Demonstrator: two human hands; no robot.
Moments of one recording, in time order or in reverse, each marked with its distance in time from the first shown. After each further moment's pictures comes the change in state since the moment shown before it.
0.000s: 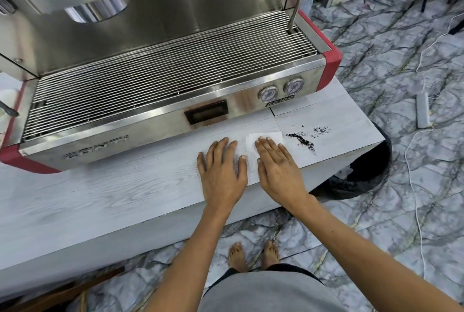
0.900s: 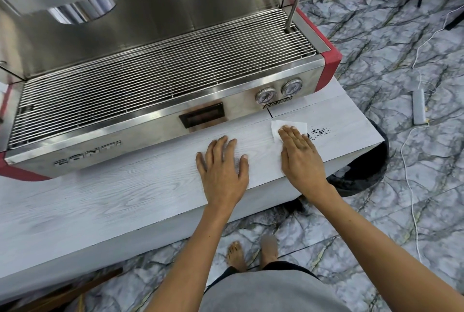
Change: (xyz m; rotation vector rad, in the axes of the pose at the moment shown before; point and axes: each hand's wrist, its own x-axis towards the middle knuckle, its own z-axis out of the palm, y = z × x) left_hand 0.011 0.006 0.007 -0.038 0.003 -0.017; right_hand 0.019 0.050 -0.017 -0.040 -0.006 0.173
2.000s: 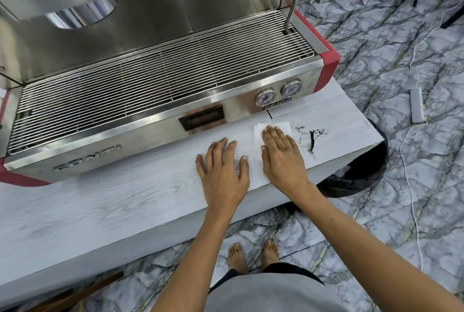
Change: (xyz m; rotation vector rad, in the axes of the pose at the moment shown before) left_hand -0.001 0.001 -0.001 0.034 0.004 -0.001; right_hand 0.006 -0.037 0.012 -0.001 -0.026 -0.010
